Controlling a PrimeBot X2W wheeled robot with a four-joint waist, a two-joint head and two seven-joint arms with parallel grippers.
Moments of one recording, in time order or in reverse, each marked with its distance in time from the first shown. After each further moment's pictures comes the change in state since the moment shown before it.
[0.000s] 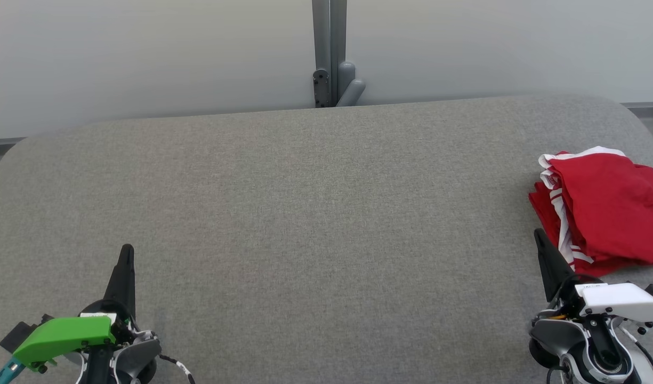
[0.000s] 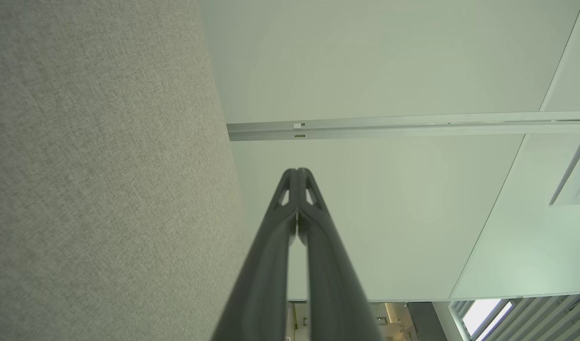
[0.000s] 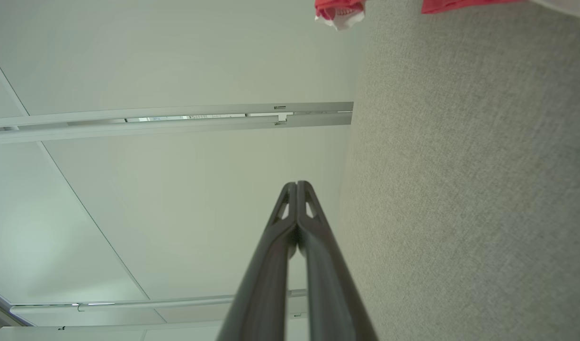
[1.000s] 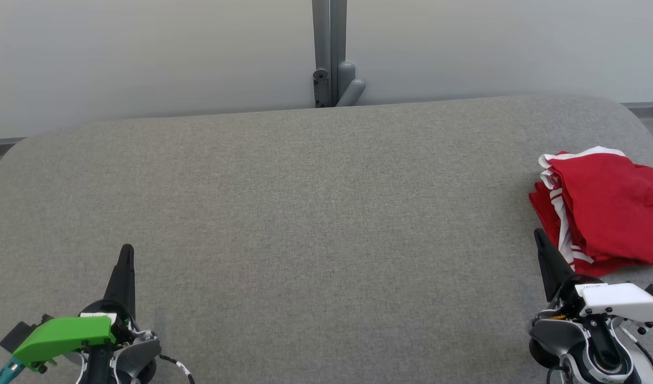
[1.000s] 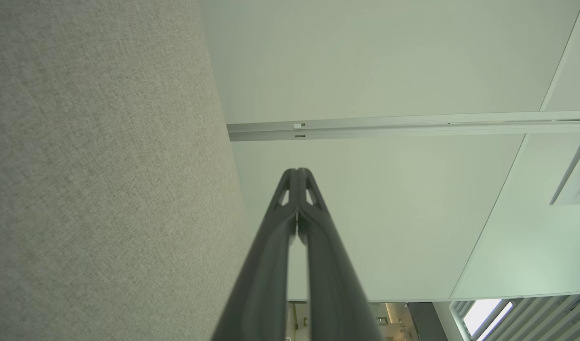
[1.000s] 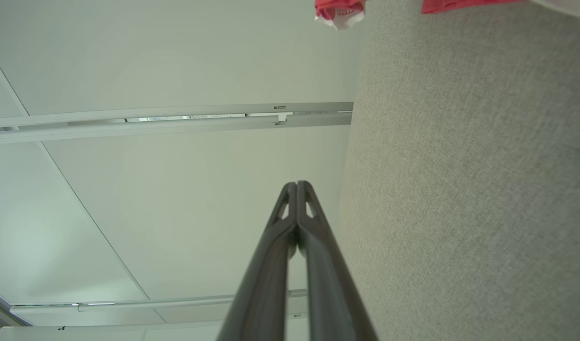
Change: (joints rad) left arm 0.000 0.002 -0.003 0.000 0.000 0.000 -0.003; right arm 0.000 0.000 0.000 0.000 0.000 0.000 0.000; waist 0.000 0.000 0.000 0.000
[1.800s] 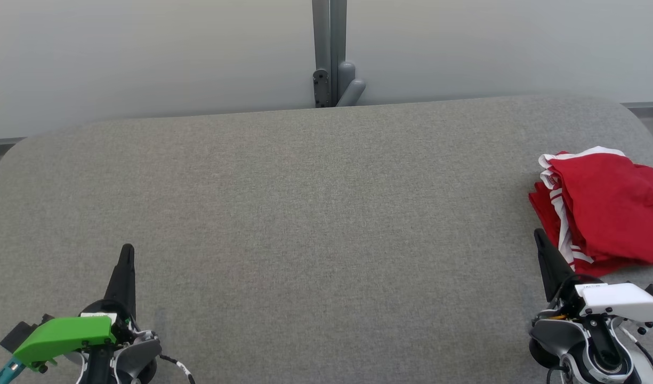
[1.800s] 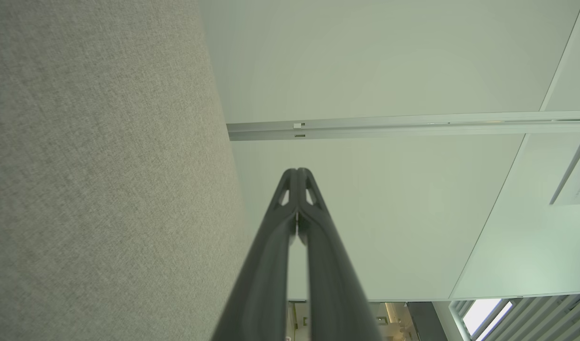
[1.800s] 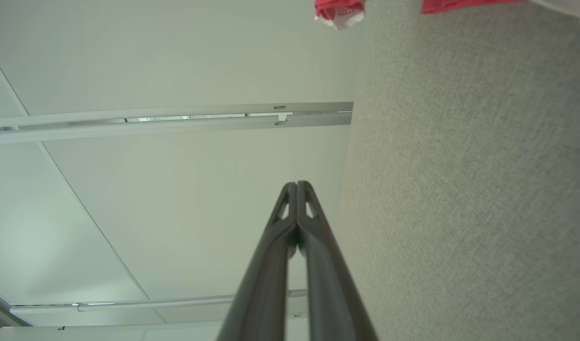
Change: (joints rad) left arm 0.000 0.002 -0.003 0.000 -0.002 0.000 -0.001; right arm 0.000 0.000 0.000 0.000 0.000 0.000 0.000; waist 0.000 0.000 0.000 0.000
